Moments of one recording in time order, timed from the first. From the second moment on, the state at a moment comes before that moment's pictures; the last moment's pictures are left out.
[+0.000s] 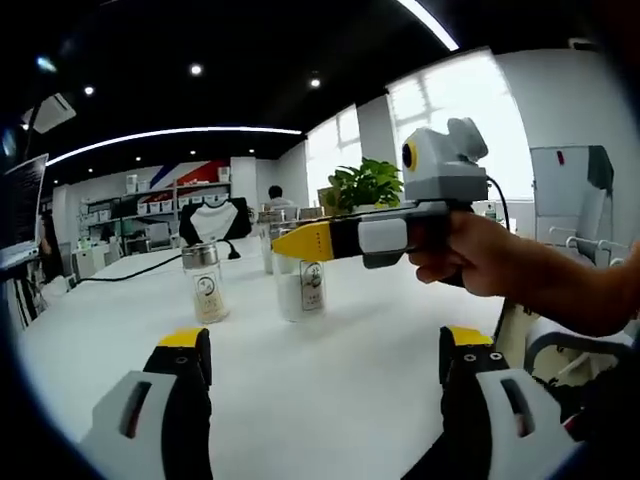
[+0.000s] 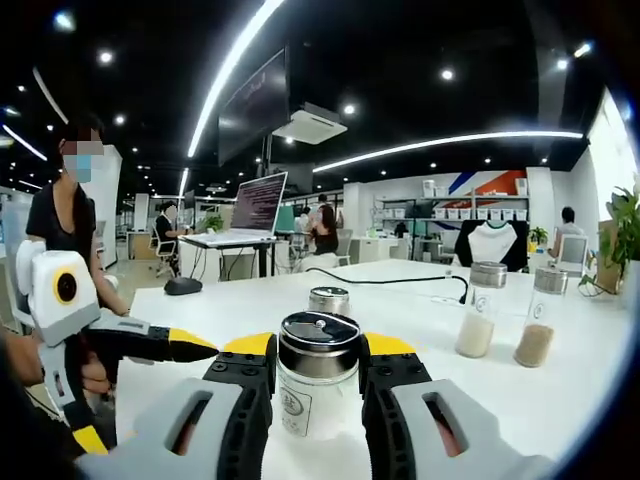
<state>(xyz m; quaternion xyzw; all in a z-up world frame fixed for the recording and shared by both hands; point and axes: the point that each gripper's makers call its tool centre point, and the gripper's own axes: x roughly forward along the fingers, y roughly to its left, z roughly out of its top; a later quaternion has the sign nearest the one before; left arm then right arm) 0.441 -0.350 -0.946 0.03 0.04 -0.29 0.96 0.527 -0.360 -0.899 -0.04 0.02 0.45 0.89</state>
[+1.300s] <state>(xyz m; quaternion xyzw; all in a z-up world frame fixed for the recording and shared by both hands) 0.419 -0.374 -0.952 0.05 0.04 -0.32 0.95 0.609 -0.356 -0.922 -0.03 0.03 0.45 0.89</state>
